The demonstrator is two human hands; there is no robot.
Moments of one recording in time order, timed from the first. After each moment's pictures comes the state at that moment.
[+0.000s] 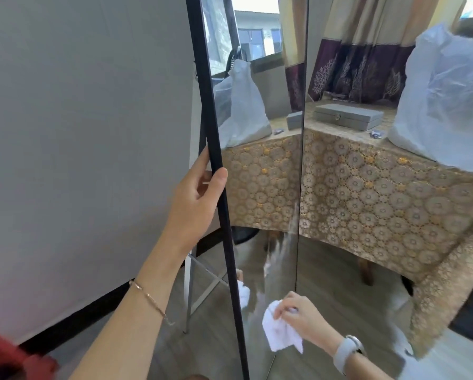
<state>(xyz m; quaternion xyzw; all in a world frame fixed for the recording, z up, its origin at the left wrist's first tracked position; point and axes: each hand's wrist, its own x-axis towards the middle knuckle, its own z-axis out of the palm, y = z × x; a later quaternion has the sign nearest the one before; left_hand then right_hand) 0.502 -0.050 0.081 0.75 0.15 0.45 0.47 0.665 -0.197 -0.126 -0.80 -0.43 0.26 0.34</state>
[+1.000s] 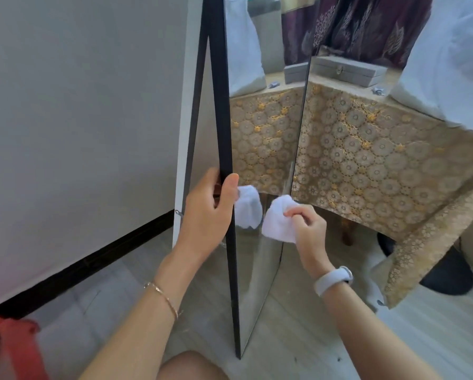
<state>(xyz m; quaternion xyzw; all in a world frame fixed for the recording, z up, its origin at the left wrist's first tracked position) 0.515 -0.058 -0.012 0.76 0.17 0.42 0.47 0.671 -0.159 -0.086 -0.69 -0.27 0.04 0.67</state>
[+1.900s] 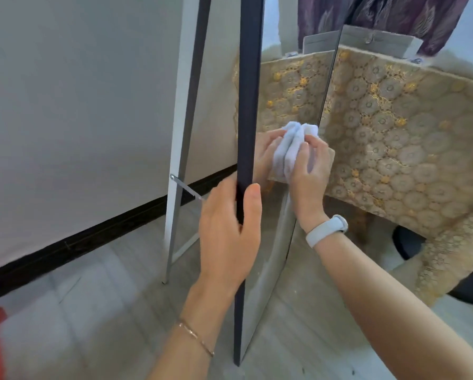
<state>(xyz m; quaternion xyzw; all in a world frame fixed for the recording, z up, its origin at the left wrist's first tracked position) 0.533 -0.085 -0.109 0.72 0.23 0.52 0.39 0.694 -0.085 -0.100 -0.66 -0.30 -0.10 0.68</state>
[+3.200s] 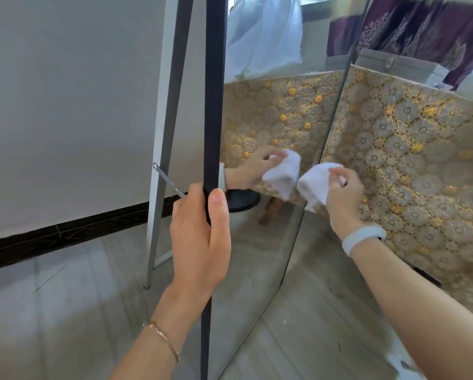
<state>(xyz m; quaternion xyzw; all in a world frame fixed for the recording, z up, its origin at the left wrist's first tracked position) 0.561 -0.095 -0.137 0.64 0.30 0.61 0.35 0.815 -0.109 -0.131 -0.74 -0.28 -0.06 0.61</state>
